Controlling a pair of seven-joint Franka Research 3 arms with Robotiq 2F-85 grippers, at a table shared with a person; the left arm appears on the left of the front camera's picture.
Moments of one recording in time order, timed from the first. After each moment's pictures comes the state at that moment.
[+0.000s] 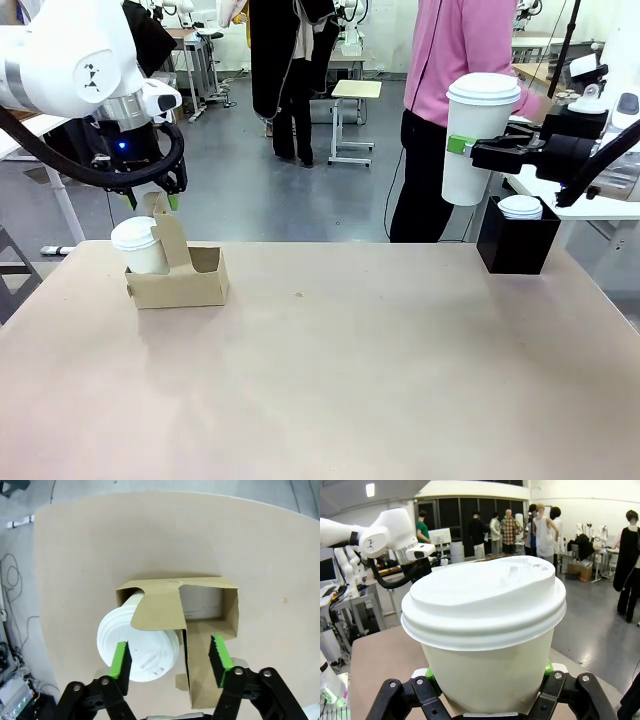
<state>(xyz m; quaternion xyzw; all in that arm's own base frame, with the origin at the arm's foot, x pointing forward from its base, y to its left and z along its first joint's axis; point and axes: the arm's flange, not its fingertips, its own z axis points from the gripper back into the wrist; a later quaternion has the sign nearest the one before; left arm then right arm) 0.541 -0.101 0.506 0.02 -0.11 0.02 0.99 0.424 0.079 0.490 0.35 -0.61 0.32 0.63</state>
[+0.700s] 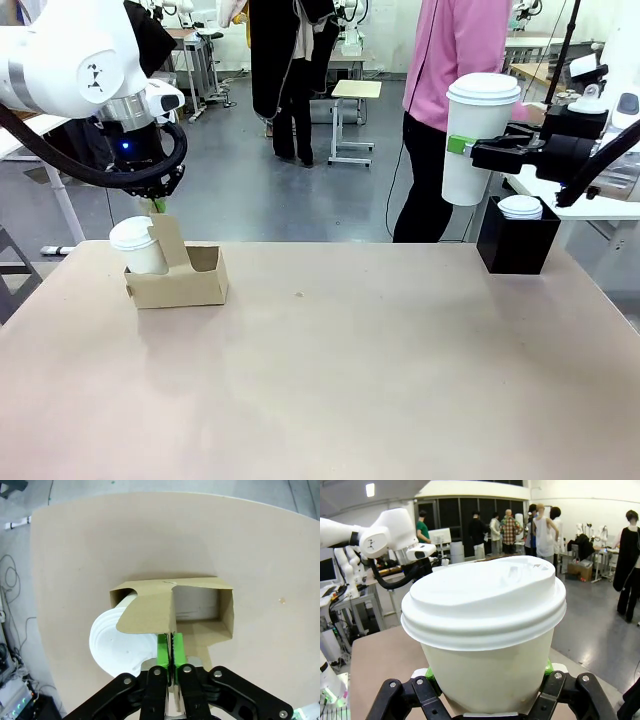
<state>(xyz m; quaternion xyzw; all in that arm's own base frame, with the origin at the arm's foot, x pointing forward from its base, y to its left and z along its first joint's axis) 0.542 -0.106 0.505 0.01 -0.11 0.02 0.99 0.424 0.079 0.490 0.35 -0.61 0.32 0.63</state>
